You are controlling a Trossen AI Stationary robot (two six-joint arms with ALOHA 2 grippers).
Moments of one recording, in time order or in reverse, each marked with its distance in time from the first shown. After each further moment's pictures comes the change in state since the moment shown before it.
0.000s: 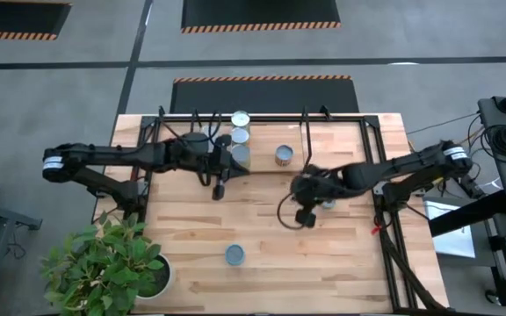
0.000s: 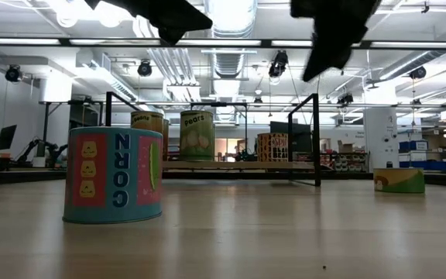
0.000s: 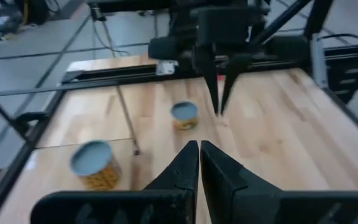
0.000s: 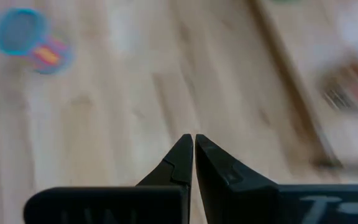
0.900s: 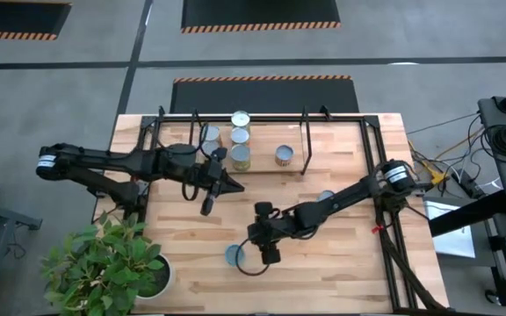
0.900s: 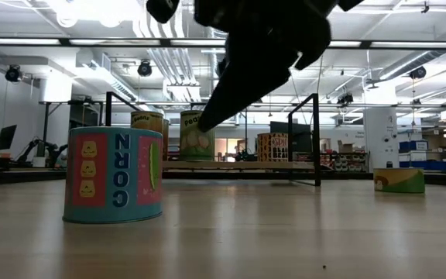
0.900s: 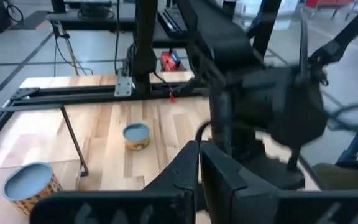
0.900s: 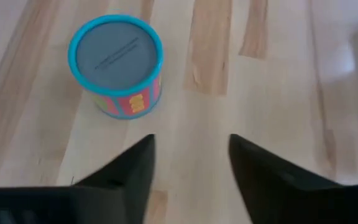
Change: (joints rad) left arm -0.146 -0.077 0.000 0.002 0.001 -0.135; right arm 0.146 0.557 0.252 0.404 -0.008 -0.301
